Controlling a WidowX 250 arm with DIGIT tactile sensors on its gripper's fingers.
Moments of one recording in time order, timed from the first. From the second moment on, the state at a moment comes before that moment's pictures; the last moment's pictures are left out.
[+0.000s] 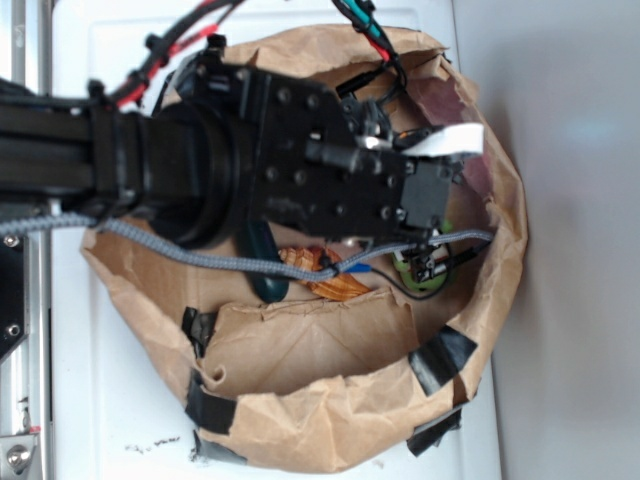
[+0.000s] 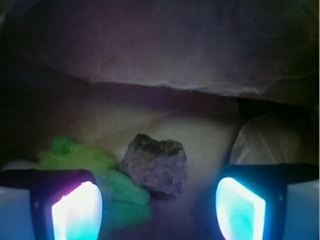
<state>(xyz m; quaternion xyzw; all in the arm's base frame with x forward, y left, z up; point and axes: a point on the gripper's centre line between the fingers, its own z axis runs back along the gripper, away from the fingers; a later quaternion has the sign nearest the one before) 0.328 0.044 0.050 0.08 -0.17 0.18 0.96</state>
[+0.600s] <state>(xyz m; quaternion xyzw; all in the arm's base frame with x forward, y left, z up) 0.328 0.047 0.052 0.07 -0.16 0.23 0.96</state>
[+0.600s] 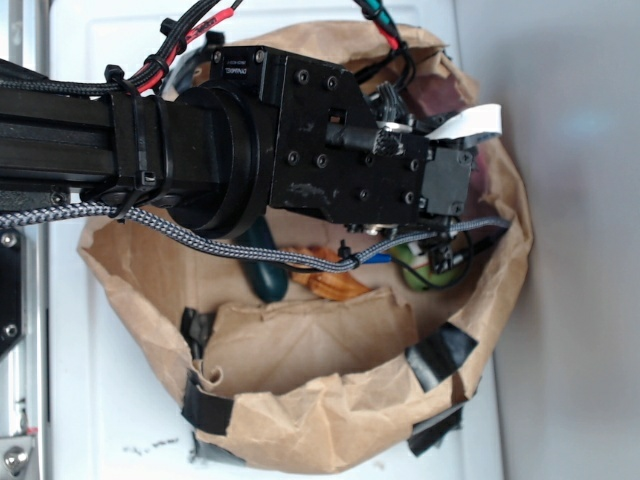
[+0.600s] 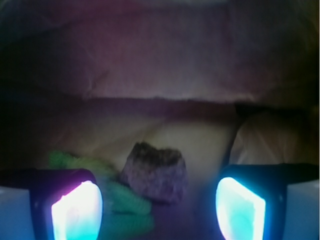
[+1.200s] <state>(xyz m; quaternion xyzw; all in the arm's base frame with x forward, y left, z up) 0.317 0.065 0.087 0.02 -0.17 0.26 0.95</state>
